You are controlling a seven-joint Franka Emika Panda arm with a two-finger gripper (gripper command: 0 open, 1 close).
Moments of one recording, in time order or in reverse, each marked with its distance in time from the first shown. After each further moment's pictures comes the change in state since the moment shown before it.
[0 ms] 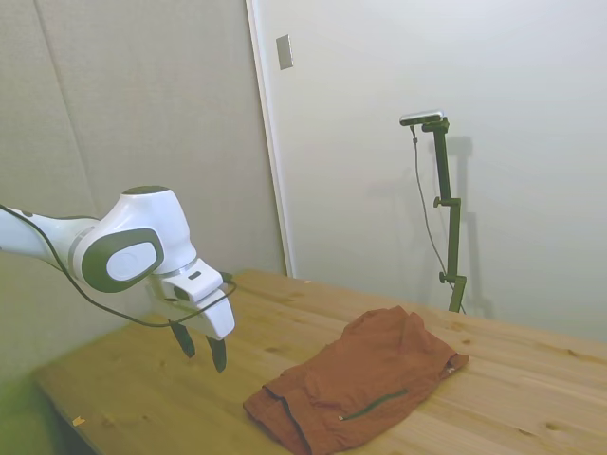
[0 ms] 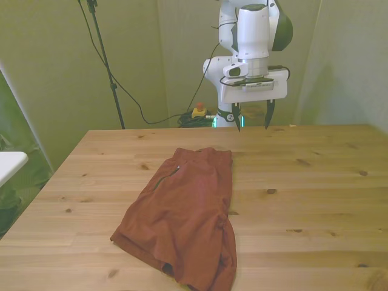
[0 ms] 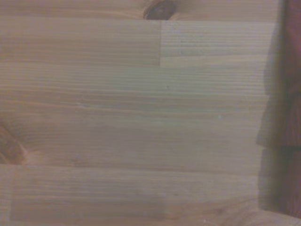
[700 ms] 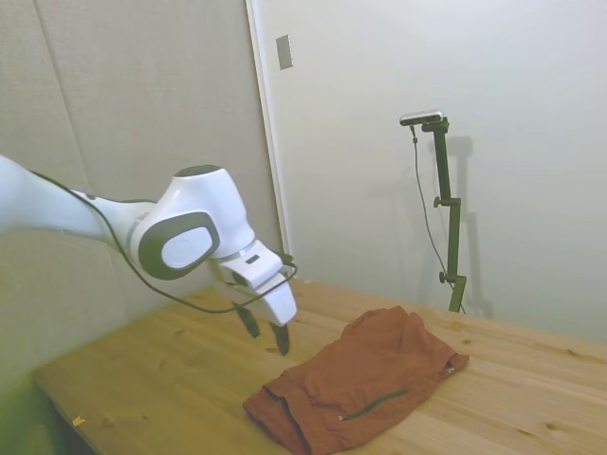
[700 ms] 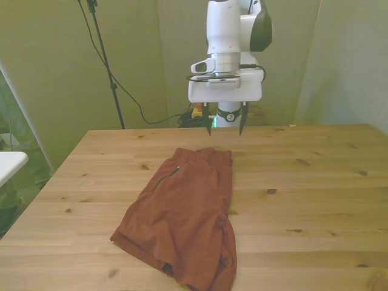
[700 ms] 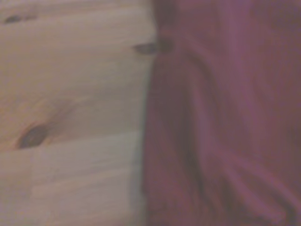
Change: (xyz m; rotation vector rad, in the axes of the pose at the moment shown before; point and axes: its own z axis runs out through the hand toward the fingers) arm 0.147 0.040 -0.024 0.058 0.119 0.232
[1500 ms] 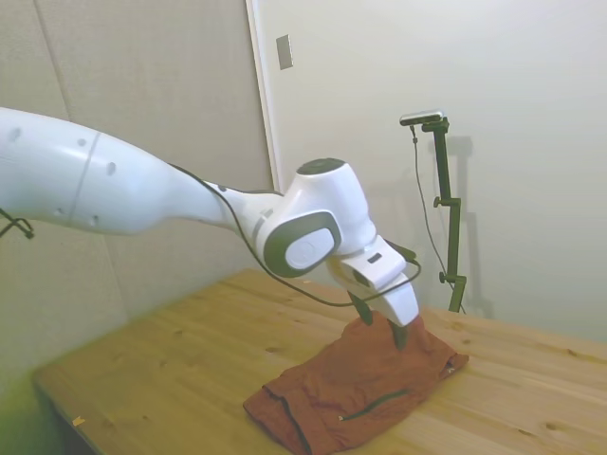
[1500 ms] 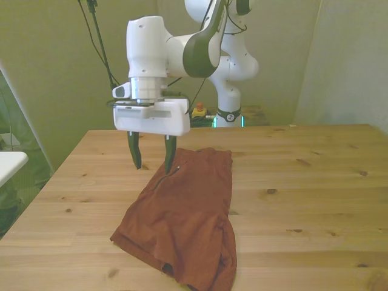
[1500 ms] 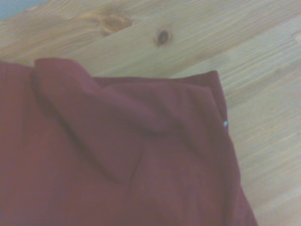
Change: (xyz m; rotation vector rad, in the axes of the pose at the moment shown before) arm 0.186 0.000 0.052 0.072 0.083 0.240
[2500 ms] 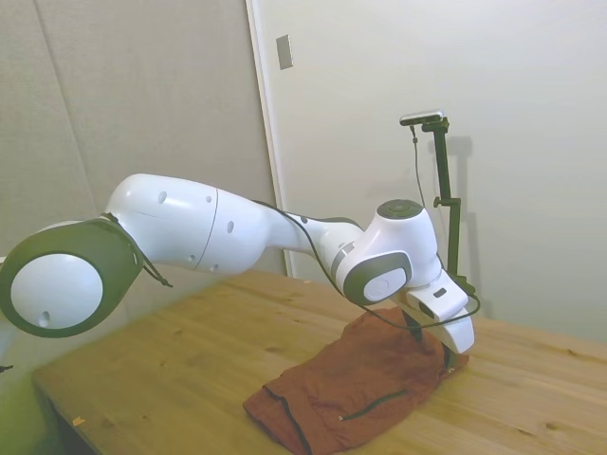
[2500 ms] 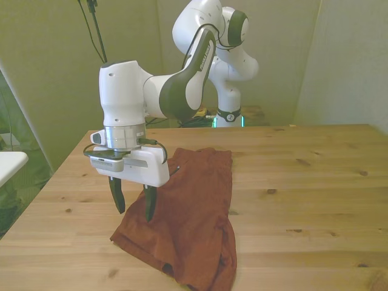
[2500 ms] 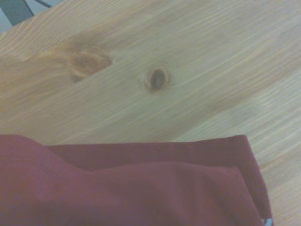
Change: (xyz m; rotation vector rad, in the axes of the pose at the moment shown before) arm 0.042 -0.040 0.089 0.008 -0.031 0.051
